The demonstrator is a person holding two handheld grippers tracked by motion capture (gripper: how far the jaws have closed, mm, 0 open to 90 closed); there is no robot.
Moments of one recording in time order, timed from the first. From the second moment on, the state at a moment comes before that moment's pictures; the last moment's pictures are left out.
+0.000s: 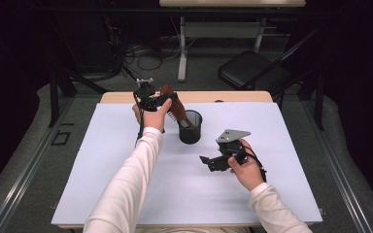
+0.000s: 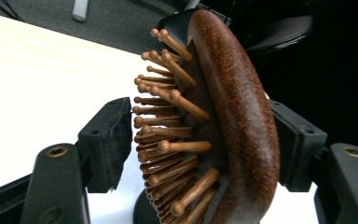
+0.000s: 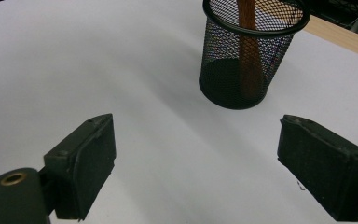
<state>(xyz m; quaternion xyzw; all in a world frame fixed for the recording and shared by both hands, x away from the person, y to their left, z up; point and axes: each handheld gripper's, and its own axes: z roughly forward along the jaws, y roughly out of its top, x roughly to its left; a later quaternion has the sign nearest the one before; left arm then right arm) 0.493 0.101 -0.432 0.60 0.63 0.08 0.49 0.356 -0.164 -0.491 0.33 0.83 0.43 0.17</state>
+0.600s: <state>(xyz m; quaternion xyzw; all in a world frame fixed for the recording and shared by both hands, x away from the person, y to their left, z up) 0.489 0.111 -0.422 0.59 0.63 0.08 0.50 0.357 -0.163 -0.493 0.33 0.83 0.42 0.17</state>
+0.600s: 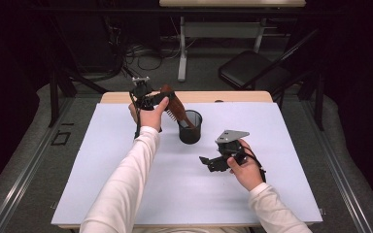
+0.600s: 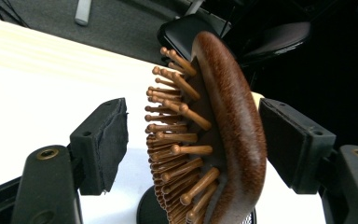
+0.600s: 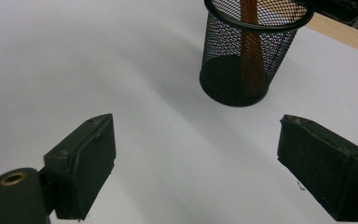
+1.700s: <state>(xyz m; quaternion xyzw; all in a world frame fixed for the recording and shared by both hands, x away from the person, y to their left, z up) 0.479 0.126 -0.392 0.59 0.62 0.10 0.51 0.357 -0.163 -0.493 0.33 0.83 0.42 0.17</state>
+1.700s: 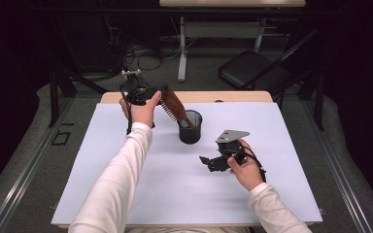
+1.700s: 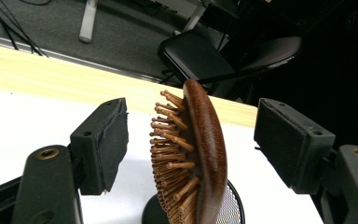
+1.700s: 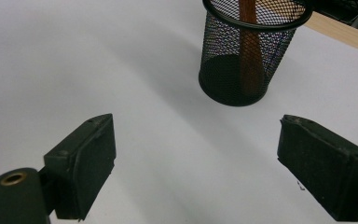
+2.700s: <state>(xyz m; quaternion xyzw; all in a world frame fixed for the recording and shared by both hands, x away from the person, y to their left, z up) 0.472 0.134 -0.380 0.64 0.57 0.15 0.49 0.357 -0.164 -0.494 0.33 0.83 0.42 0.17</state>
